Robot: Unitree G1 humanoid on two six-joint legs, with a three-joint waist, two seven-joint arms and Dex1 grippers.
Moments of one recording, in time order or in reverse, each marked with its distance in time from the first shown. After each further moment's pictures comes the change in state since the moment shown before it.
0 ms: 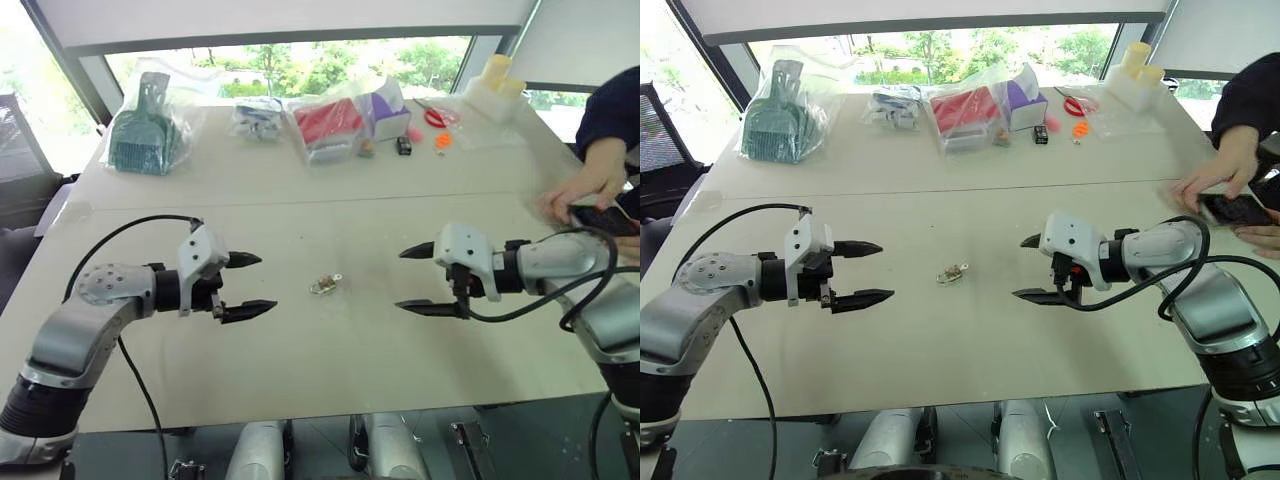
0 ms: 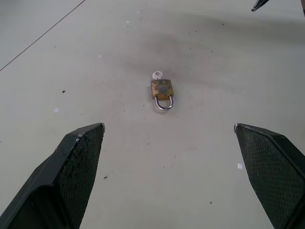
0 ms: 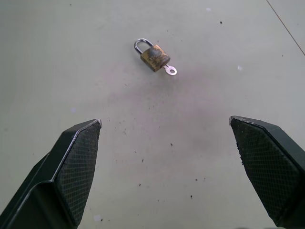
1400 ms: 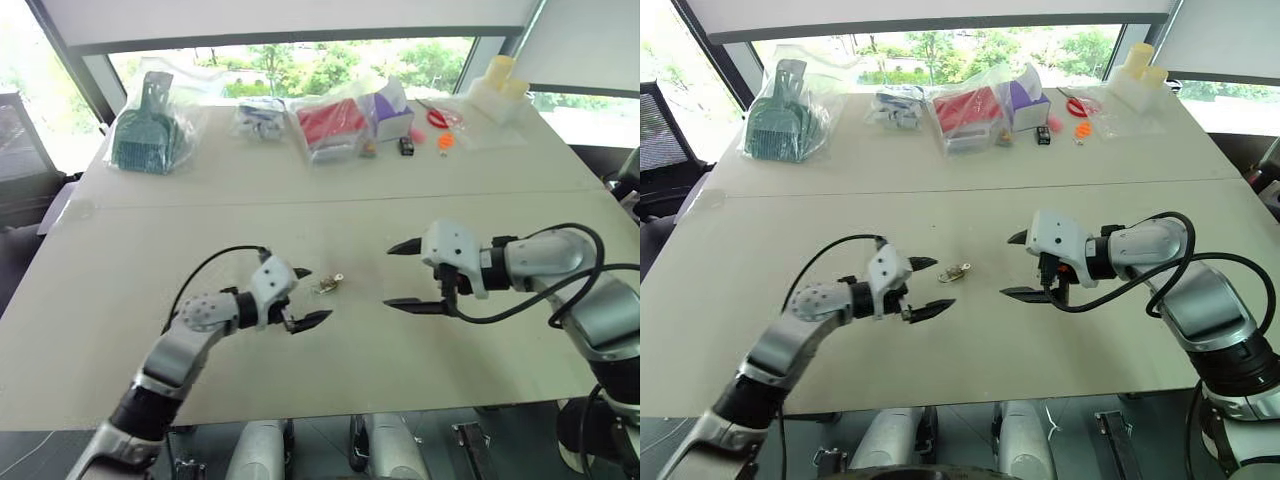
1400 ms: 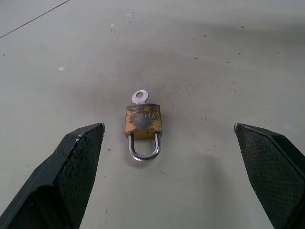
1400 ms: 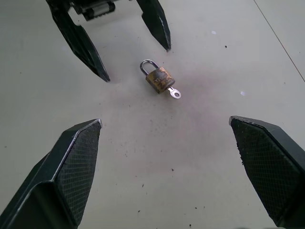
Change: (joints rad) left arm -0.050 -0.395 -0.296 0.241 0.307 -0.270 0.259; right arm -0.021 0.019 0.049 -0.046 -0.003 0.002 -0.055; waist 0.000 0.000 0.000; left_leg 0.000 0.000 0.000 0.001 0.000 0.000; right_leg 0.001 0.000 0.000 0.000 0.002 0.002
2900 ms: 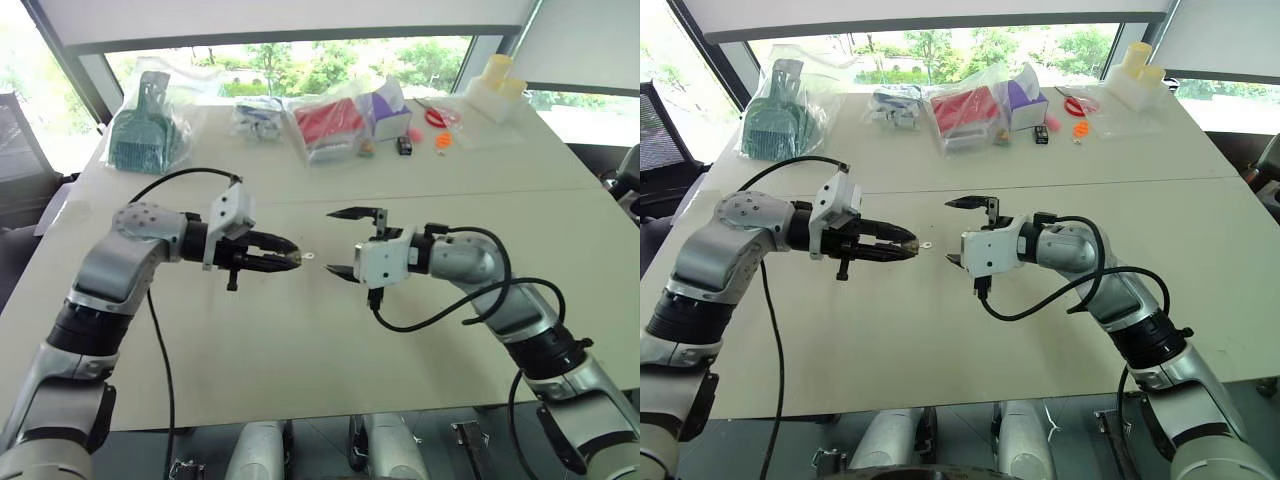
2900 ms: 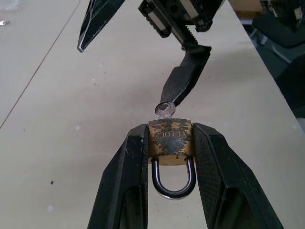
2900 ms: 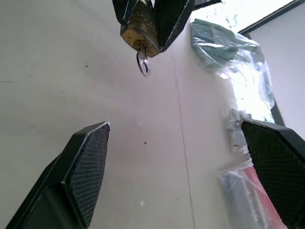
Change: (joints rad) left arm -0.367 0.284 0.119 0.077 -0.241 0.167 -0.527; right arm -0.162 0.312 0.212 0.286 -0.520 -0.765 -0.308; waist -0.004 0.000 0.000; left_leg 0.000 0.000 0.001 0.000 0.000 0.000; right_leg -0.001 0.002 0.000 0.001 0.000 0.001
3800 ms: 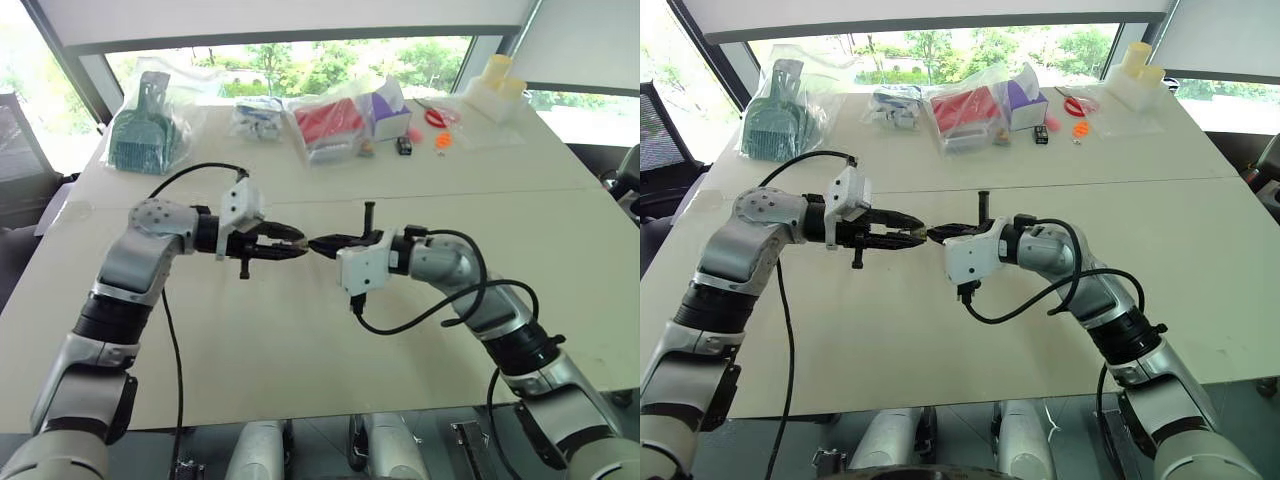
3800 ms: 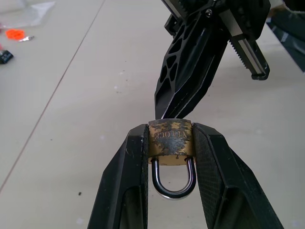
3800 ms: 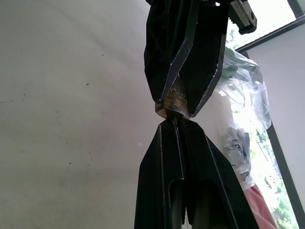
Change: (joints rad) left arm -0.024 -0.082 -0.007 0.105 0.134 -0.224 0.035; right arm -0.030 0.076 0.015 0.026 -0.016 0.026 0.063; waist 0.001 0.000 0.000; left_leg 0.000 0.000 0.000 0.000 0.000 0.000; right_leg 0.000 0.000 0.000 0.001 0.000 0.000
